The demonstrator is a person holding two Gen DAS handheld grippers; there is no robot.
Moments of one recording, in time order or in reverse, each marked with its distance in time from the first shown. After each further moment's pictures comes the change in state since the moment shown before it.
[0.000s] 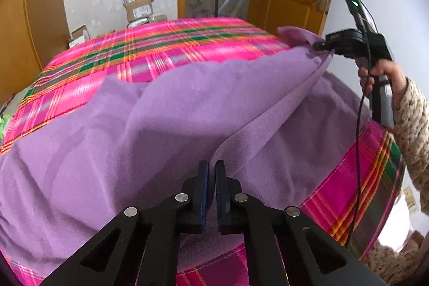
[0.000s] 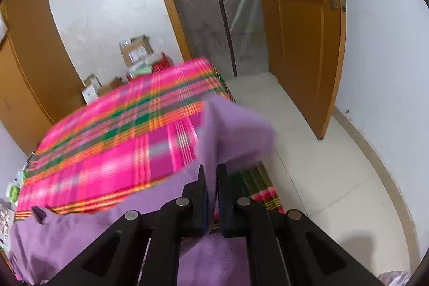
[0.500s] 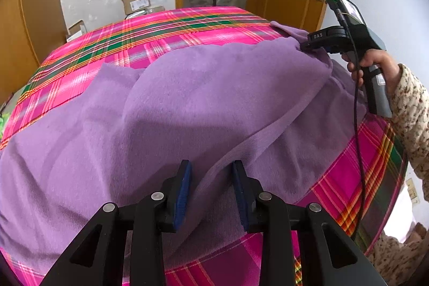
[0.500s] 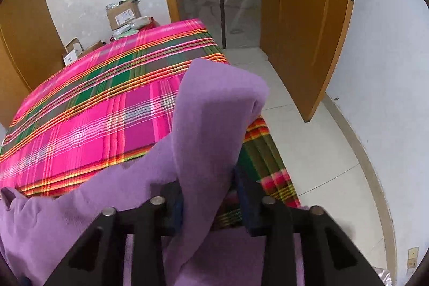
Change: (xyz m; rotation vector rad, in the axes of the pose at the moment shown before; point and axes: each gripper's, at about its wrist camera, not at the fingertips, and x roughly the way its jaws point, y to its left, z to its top) left arm 0.015 -0.001 -0.012 0.031 0.076 -0.001; right arm 0.059 0.017 -0.017 -0.083 0.198 -0.131
